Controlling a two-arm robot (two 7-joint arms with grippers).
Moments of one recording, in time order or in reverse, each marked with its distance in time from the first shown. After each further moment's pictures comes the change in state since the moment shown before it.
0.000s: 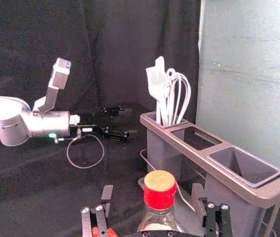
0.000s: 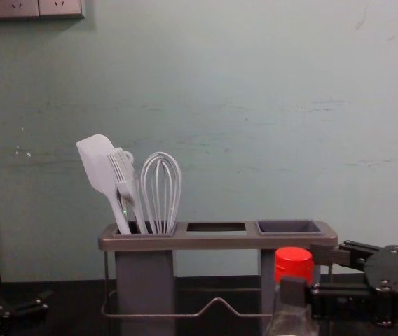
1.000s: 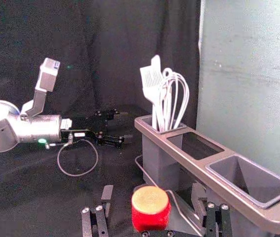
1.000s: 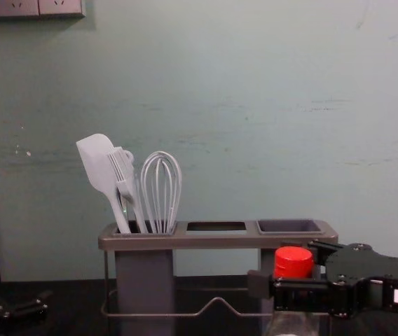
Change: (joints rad) left arm 0.000 0.000 0.000 0.000 0.000 0.000 0.000; right arm 0.096 -0.075 -0.058 0.110 -0.020 -0.013 0.002
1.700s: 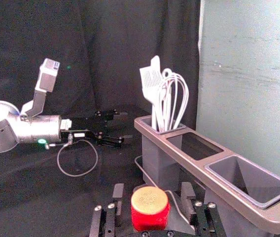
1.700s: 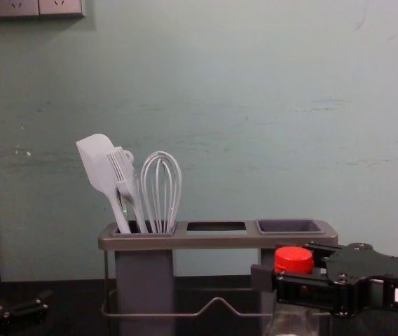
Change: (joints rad) left arm 0.000 0.000 0.000 0.000 0.000 0.000 0.000; right arm 0.000 0.001 0.001 -0.001 0.002 0.001 0.000
